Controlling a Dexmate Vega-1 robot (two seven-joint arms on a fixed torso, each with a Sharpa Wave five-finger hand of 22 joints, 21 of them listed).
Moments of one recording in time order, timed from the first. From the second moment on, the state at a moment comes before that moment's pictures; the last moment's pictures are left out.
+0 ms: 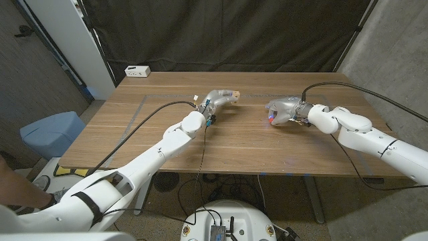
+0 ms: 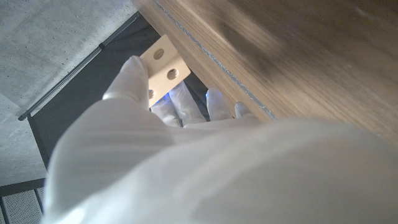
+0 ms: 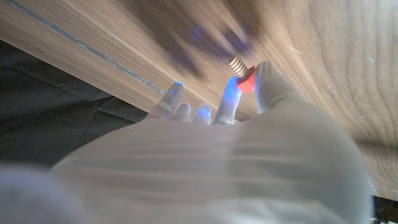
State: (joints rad) left arm 0.60 0.34 0.70 -1.28 -0.16 -0.06 0.20; left_hand 0.93 0.01 0.35 -0.15 0.18 0.90 -0.19 0.20 0.19 0.91 -0.22 0.23 0.39 0.39 -0.05 0.20 0.18 0.08 0.12 0.19 0.18; right arm -0.72 -0.98 -0.63 -1.70 -0.60 0.00 0.17; right_hand 0.88 -0.13 0.47 -0.16 0.21 0.78 -0.11 0.52 0.28 0.29 -0.12 0.20 0.19 0.20 -0.04 0.21 0.21 0.47 -0.04 0.19 0.16
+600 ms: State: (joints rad) left arm 0.58 0.32 0.70 -1.24 -0.16 -0.10 0.18; left_hand 0.93 0.01 0.34 -0.15 0.19 0.90 -0.19 0.20 0.19 0.91 -0.22 0.23 0.39 0.39 -0.05 0.20 0.18 0.08 0.12 0.19 0.18; right arm -0.79 -0.99 -0.55 -1.76 -0.47 -0.07 0.10; right_hand 0.88 -0.12 0.48 -0.15 0.21 0.80 -0.11 0.53 0.28 0.30 -0.11 0.20 0.19 0.20 -0.04 0.21 0.21 0.48 -0.05 0.19 0.16
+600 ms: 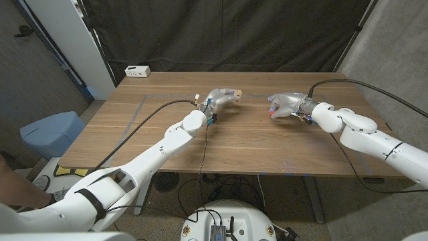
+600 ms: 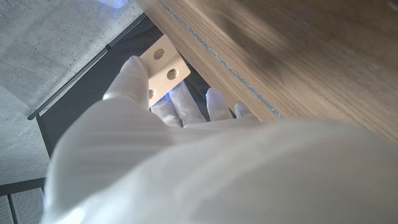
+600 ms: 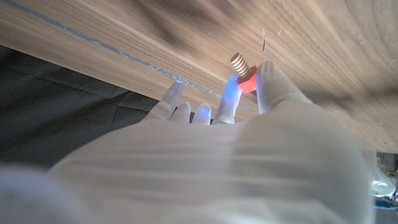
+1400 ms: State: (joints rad) left arm 0.59 0.29 0.71 -1.22 -0.16 -0.14 0.19; left_hand 0.93 0.02 0.34 -0.15 0.19 0.90 -0.19 0.20 0.19 0.92 -0.22 0.23 0.39 0.40 -0.04 0.20 0.18 0.08 0.12 0.19 0.18; right arm -0.90 -0.98 -0.42 -1.86 -0.24 -0.22 -0.03; right_hand 0.86 -0.12 0.48 -0.15 0.20 0.80 -0.10 0.53 0.27 0.31 -0.10 0.20 0.19 0.20 -0.04 0.21 0.21 0.48 -0.05 0.19 0.16
